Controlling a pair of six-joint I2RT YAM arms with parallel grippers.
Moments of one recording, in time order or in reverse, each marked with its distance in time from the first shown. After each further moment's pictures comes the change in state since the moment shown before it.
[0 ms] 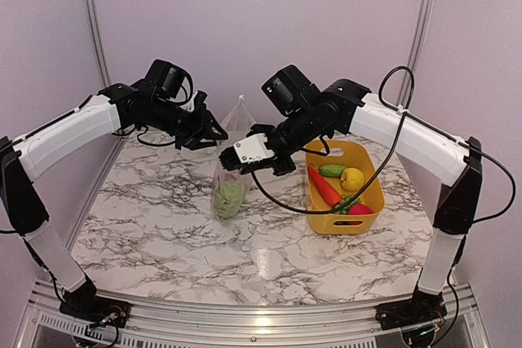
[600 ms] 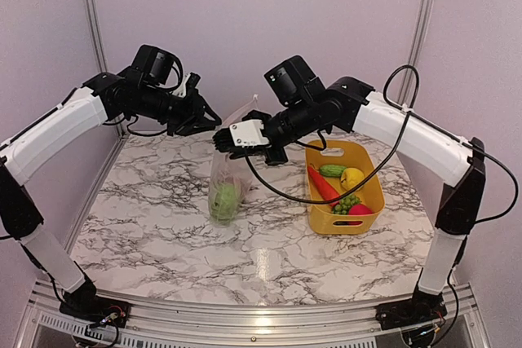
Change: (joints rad) left arm 0.000 -0.049 0.077 -0.054 -0.045 0.075; right arm 0.000 -0.012 0.013 0.130 -0.035 0.095
